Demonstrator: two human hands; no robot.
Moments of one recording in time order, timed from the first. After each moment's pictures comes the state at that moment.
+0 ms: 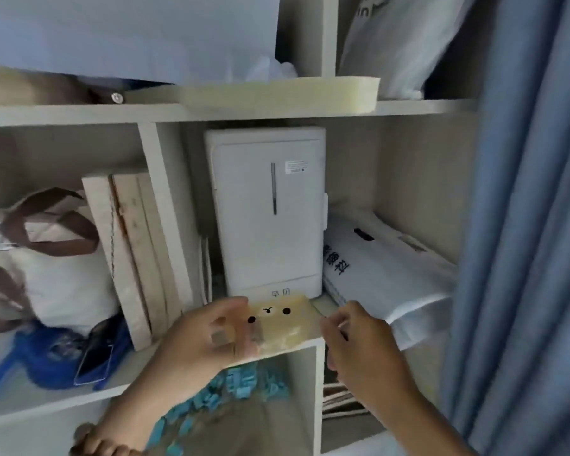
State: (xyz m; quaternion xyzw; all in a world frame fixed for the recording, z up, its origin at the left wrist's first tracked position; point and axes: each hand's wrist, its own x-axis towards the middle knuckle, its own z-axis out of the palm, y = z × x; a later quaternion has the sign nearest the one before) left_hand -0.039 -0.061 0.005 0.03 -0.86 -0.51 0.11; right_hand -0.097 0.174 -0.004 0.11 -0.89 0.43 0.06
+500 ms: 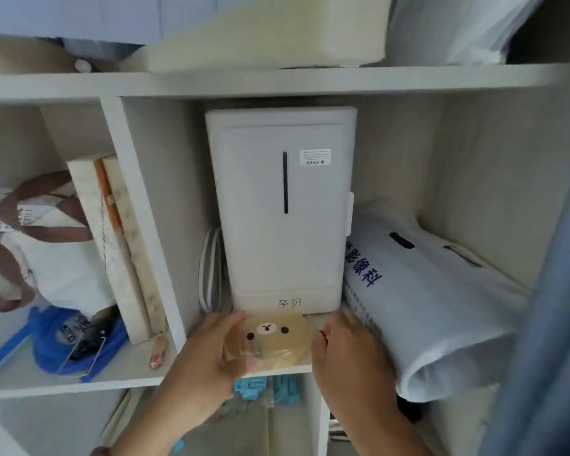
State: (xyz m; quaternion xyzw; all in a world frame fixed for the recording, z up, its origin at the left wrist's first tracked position) left_hand -0.072 -0.027 -0.021 0.18 -0.89 -0.39 0.12; right_hand -0.161 0.146 -0.033 0.20 -0.93 0.25 0.16
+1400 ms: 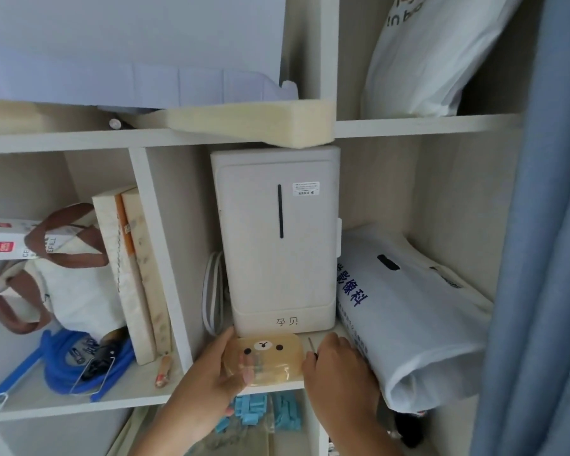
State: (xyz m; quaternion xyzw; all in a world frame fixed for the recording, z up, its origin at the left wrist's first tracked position) left_hand -0.069 -0.027 -0.028 0.19 -0.83 -0.52 0.08; right_hand -0.162 0.132 -0.049 0.14 -0.96 0.20 0.11
